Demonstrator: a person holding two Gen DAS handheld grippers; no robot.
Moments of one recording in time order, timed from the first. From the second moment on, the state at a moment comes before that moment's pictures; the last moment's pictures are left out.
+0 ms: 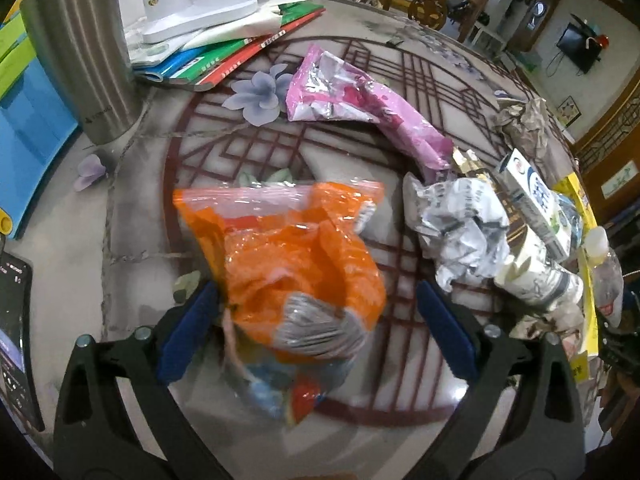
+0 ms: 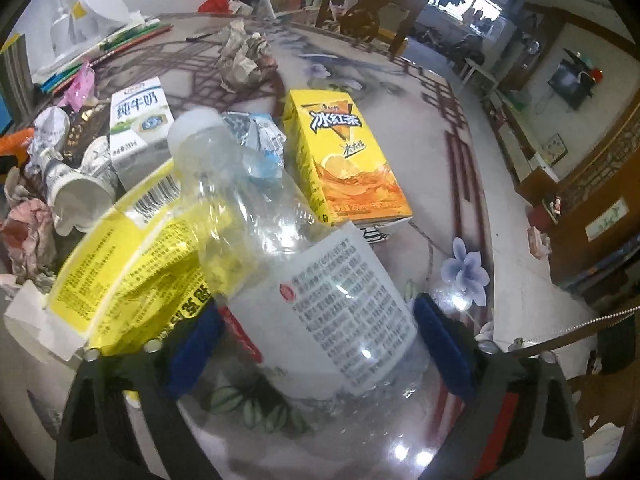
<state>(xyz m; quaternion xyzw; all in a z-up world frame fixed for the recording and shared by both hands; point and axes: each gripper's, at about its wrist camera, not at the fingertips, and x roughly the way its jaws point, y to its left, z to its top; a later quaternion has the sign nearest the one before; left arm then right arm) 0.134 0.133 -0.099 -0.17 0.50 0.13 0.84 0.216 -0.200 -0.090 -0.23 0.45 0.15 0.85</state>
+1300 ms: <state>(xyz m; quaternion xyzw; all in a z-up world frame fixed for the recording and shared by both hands) 0.078 0.072 -0.011 -0.14 0.43 0.06 0.89 0.131 -0.242 0.000 -0.08 0.41 0.17 0.89</state>
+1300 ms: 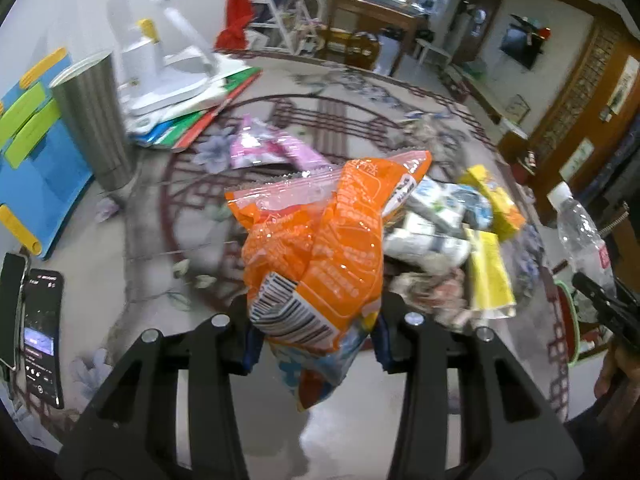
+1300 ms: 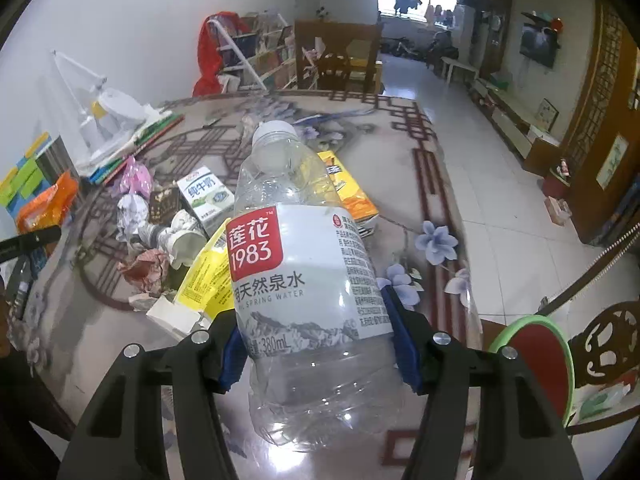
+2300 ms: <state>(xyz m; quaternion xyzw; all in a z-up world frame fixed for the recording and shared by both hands) 0.163 -0.251 0.029 -0.02 0.42 -0.26 0.87 0.099 -0.476 0.026 0.04 0.38 -0.01 0.92</state>
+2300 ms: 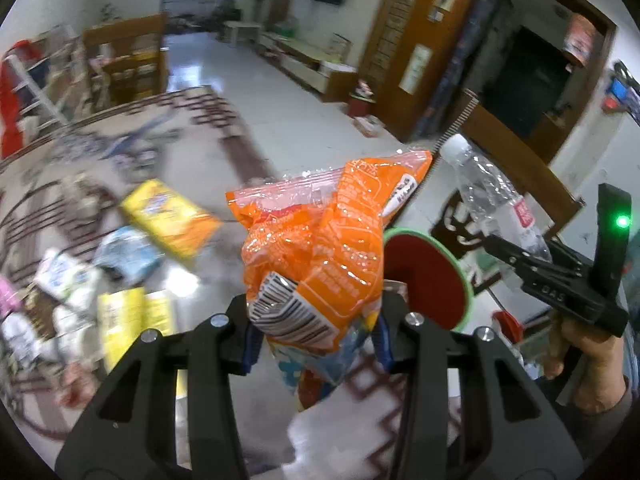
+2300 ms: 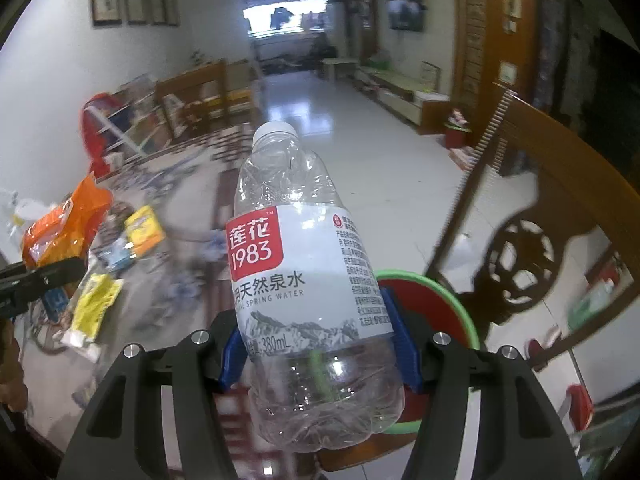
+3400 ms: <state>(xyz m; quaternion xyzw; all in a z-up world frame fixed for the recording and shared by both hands) 0.215 -0.440 -0.016 -0.10 0.52 -0.41 0.74 0.093 -0.589 -0.007 0.12 0.41 -0.10 0.90</state>
